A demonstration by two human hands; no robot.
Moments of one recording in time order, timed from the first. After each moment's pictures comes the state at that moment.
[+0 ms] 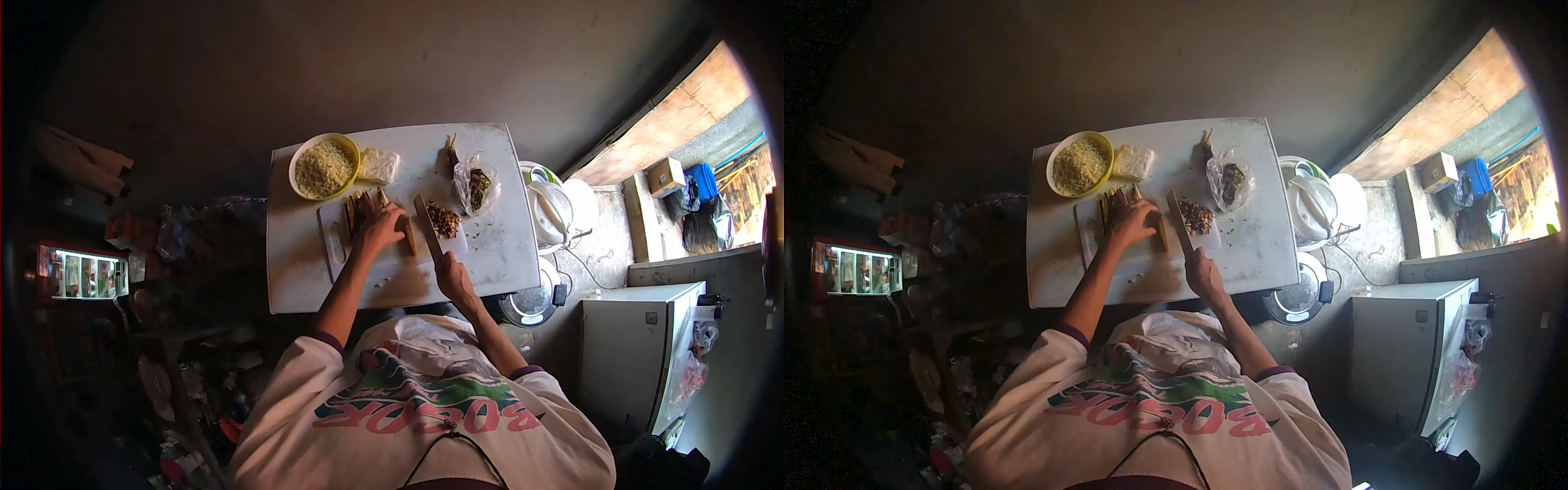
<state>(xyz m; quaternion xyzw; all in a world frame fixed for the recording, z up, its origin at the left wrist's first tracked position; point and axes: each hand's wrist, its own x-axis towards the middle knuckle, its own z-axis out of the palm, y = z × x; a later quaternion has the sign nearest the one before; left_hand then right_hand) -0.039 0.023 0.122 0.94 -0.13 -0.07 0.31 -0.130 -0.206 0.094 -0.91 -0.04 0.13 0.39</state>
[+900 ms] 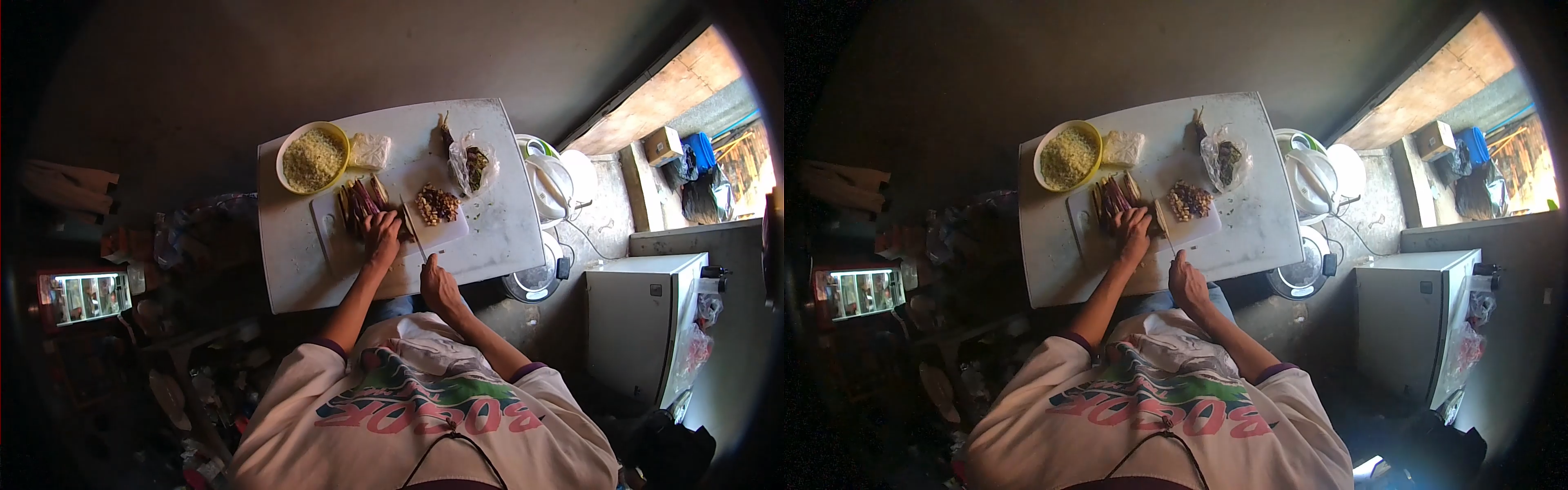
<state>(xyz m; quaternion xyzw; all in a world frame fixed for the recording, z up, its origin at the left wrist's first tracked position) -0.090 0.008 0.062 0.96 -0.13 0.15 0.20 -0.178 -0.163 0.119 -0.93 -0.06 0.16 0.32</state>
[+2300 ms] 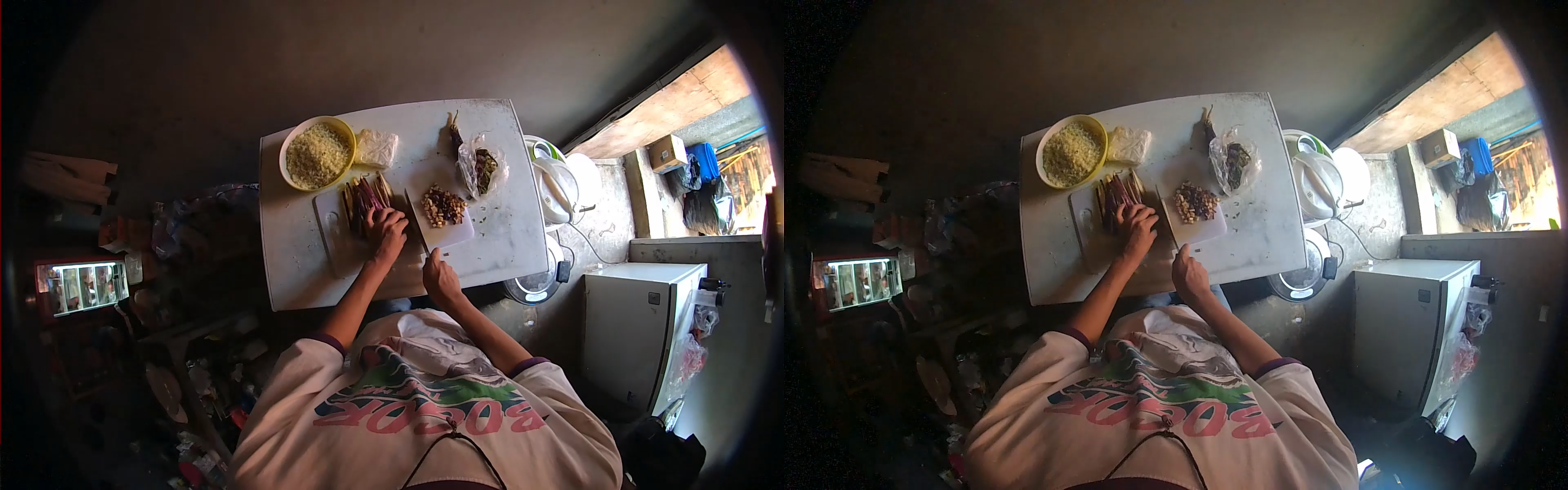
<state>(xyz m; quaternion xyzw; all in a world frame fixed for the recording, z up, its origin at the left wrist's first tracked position) -0.080 0.010 0.074 0.96 -0.12 0.11 0.22 -0.155 -0.159 0.084 -0.94 -0.05 0.15 0.32</state>
